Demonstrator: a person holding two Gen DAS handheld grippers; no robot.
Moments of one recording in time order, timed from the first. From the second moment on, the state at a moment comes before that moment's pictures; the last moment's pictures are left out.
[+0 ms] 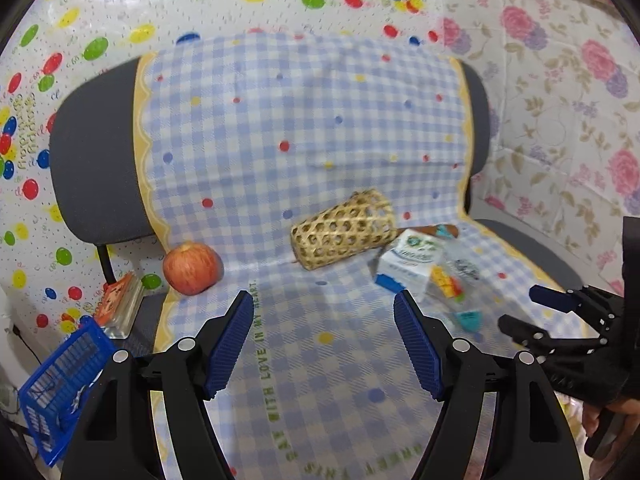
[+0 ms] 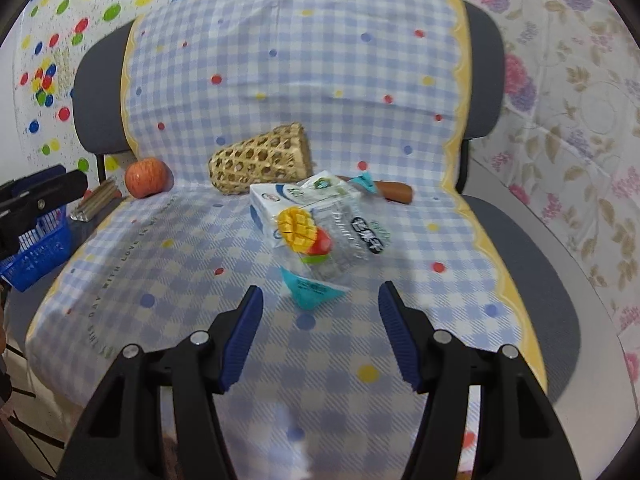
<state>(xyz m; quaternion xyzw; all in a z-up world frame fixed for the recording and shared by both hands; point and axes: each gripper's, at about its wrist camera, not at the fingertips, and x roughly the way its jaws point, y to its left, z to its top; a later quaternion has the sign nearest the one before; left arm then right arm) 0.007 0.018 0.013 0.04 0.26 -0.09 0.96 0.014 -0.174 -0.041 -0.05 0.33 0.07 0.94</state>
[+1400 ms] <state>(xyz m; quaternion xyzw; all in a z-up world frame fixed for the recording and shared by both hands) 0.120 -0.090 -0.049 0.13 0.34 -0.19 0.91 0.012 -0.276 0.003 0.09 0.24 0.06 0.96</state>
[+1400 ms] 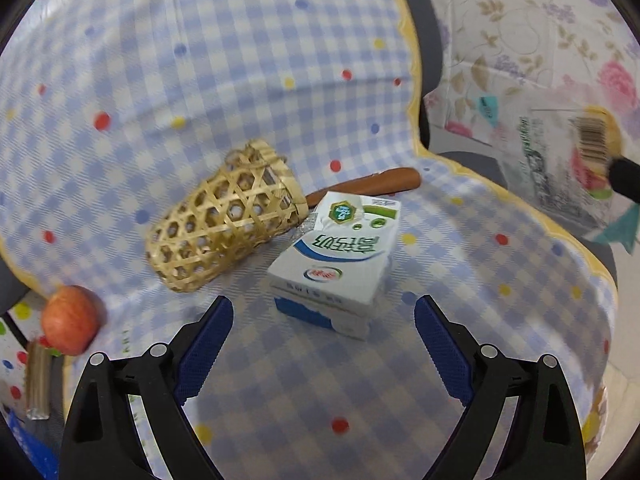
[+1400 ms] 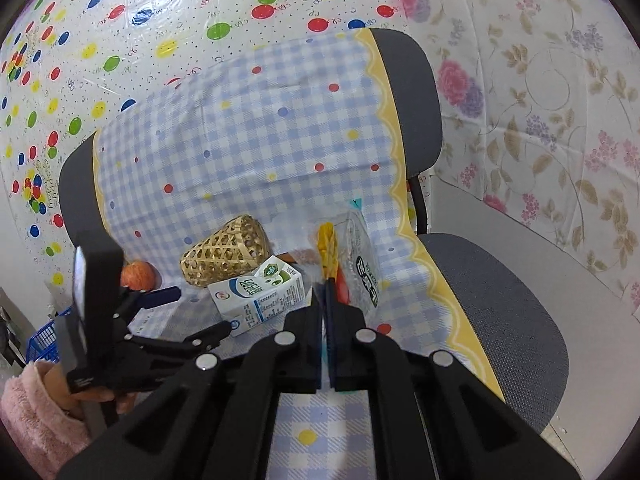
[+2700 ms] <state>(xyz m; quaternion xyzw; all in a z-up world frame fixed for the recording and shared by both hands) -0.079 -0.066 -0.015 0.03 0.28 -0.22 0.93 -0.106 -0.261 -0.016 0.08 0.28 0.09 0.95</state>
